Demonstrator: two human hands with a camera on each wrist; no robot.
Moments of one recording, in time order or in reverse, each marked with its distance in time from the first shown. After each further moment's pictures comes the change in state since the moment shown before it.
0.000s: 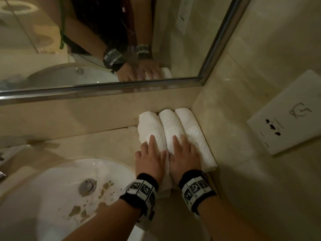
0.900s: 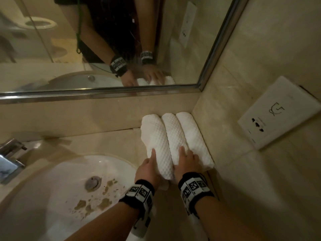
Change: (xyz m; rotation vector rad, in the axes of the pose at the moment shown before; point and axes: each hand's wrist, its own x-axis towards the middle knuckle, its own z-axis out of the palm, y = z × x) left_hand -0.038 -0.015 -0.012 -0.098 -0.328 -0.066; right_hand -0.022 0.007 -0.010 0.058 -0.247 0.171
